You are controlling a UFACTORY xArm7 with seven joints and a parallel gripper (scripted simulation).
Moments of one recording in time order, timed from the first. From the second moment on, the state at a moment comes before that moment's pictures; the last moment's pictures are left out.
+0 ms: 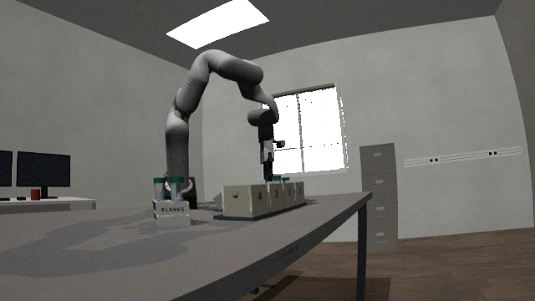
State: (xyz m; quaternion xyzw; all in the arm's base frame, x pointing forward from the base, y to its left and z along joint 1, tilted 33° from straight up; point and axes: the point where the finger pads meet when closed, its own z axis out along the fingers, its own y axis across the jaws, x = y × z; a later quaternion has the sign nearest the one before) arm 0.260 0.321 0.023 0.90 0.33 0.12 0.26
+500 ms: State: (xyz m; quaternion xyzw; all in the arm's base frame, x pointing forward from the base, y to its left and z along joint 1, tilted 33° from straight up) arm 0.263 0.319 0.019 0.90 0.33 0.12 0.26
